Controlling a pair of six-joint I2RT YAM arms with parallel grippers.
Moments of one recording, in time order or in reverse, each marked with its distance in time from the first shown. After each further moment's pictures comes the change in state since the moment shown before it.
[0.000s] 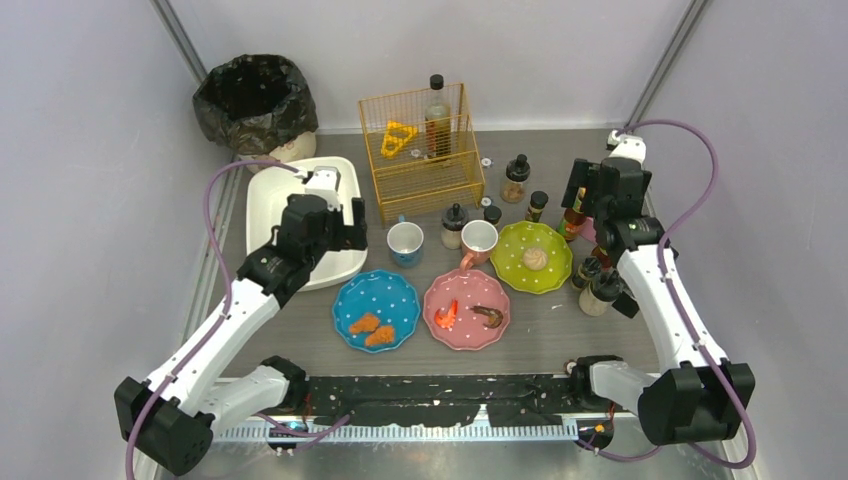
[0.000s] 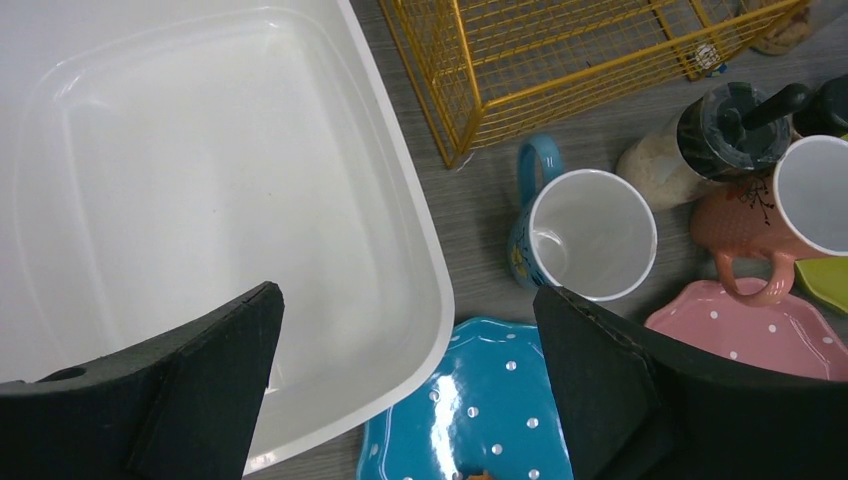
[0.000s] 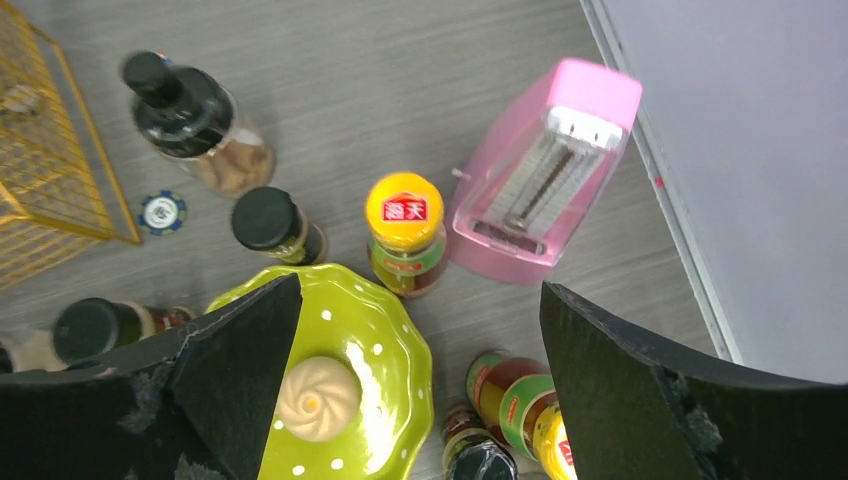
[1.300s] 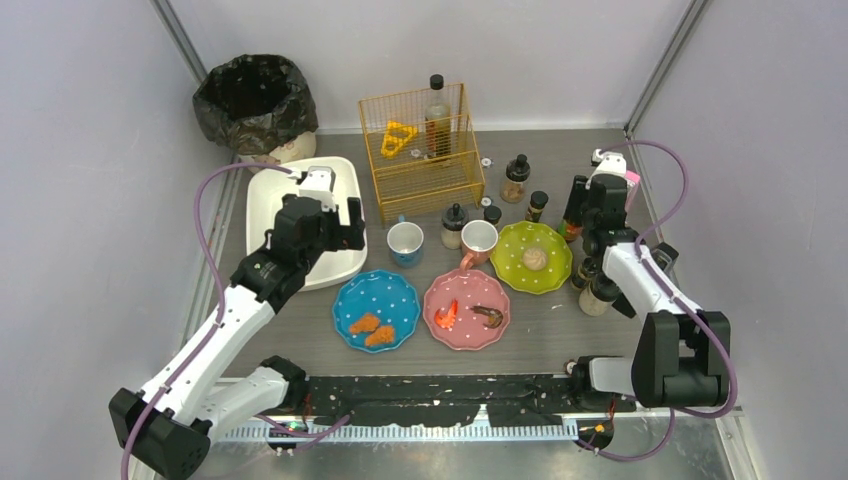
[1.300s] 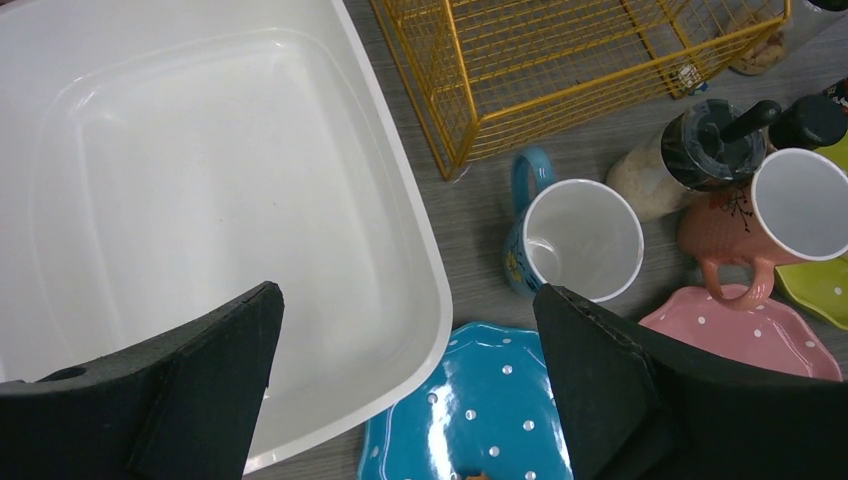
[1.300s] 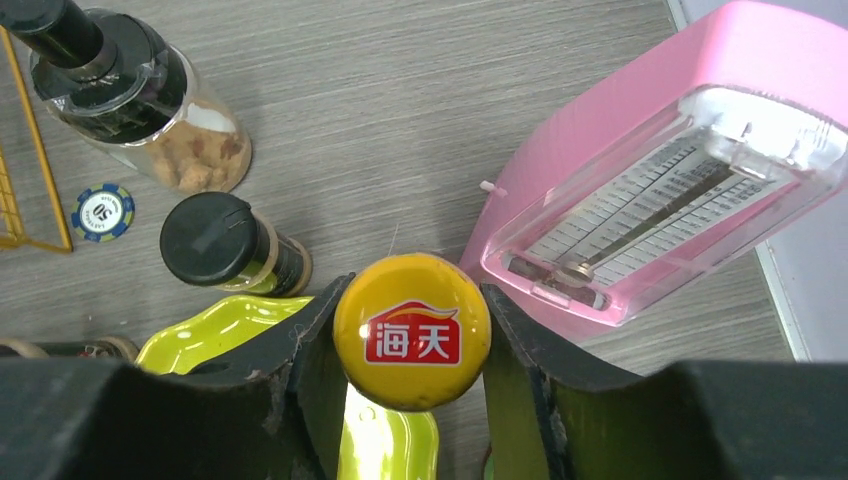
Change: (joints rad) left arm -0.001 -0.046 0.002 -0.001 0.001 0.003; right arm -0.060 0.161 -0.286 0.476 -0.109 -0.054
